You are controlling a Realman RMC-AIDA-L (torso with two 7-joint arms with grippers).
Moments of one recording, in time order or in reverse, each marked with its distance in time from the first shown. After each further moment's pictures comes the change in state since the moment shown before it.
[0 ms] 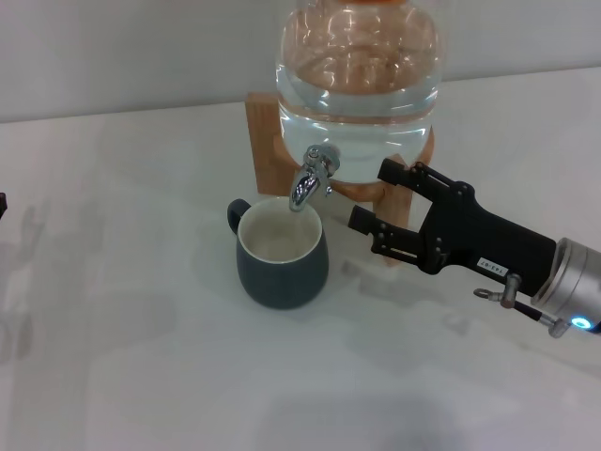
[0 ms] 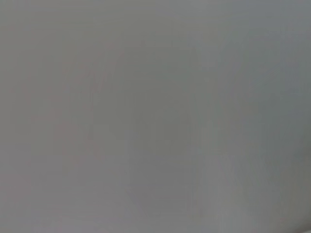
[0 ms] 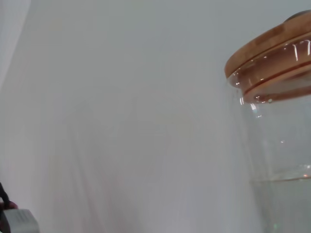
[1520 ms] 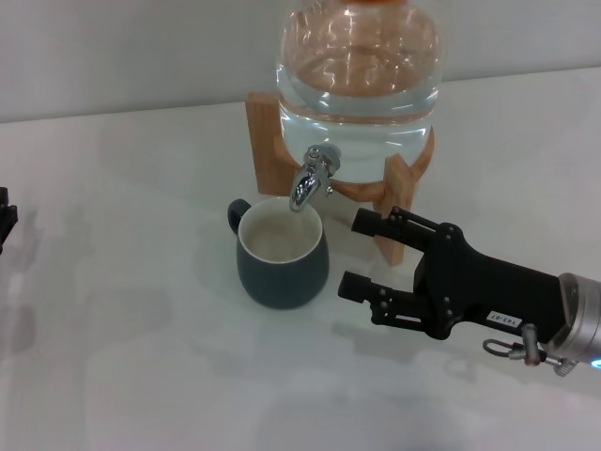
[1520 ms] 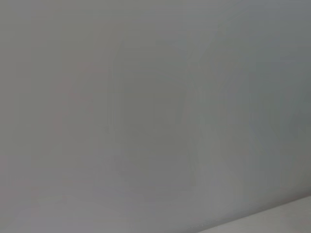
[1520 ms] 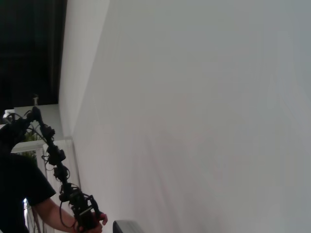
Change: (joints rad) left arm -0.029 -0.003 0.000 -0.026 0.001 -0.081 0.000; right arm -0.031 0.003 -0.218 -0.052 0.045 0.173 0.060
